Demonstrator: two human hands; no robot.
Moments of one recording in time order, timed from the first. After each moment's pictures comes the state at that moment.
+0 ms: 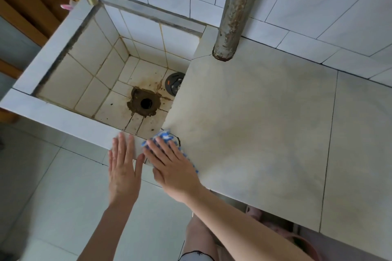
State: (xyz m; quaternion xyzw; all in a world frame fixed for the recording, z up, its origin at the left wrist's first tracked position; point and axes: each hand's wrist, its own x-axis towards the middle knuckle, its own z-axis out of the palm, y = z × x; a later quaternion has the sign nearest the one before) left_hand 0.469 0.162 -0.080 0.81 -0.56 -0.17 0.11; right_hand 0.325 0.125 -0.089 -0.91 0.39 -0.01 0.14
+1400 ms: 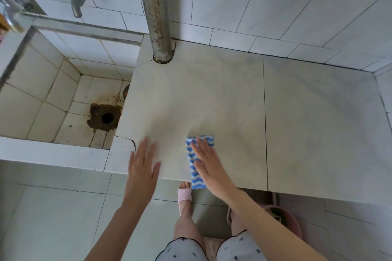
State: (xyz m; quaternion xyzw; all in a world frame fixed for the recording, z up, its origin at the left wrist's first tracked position) left_hand 0.358 0.157 -0.071 0.65 -0.72 -0.21 0.15; right_hand 0.140 0.157 -0.069 -0.74 0.59 -0.12 0.32
